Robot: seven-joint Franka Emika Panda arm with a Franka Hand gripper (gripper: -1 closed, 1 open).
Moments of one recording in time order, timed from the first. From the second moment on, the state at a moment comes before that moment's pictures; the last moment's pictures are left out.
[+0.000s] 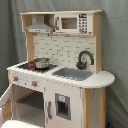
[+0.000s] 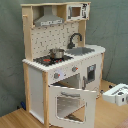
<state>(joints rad) 0.15 -1.49 1.61 -2.72 0.06 2.53 -0.81</state>
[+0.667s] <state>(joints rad) 0.02 -1.48 1.56 -2.68 0.08 2.45 -0.78</state>
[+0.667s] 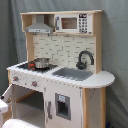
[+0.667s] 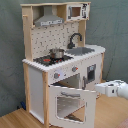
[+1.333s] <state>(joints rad) -0.15 -1.48 1.49 -2.59 0.08 2.49 -0.78</state>
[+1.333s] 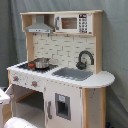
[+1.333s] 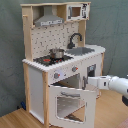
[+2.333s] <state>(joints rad) -0.15 -1.48 1.22 -2.46 0.01 2.39 -0.81</state>
